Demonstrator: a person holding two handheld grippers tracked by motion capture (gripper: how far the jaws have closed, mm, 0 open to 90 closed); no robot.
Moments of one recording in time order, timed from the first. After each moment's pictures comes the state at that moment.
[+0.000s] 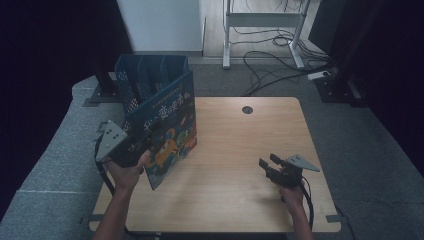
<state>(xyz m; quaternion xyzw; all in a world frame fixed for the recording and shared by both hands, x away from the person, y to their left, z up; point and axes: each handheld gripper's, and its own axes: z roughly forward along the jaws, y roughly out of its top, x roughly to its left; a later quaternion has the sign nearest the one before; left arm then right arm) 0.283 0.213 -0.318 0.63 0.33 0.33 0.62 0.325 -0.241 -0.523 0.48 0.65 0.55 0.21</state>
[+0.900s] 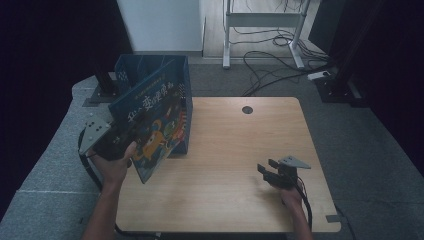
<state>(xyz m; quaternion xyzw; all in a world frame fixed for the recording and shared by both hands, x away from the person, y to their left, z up) 0.289 0.238 -0.301 0.61 0.35 0.36 0.61 0.334 -0.237 -0.544 0.49 0.70 0.48 0.20</state>
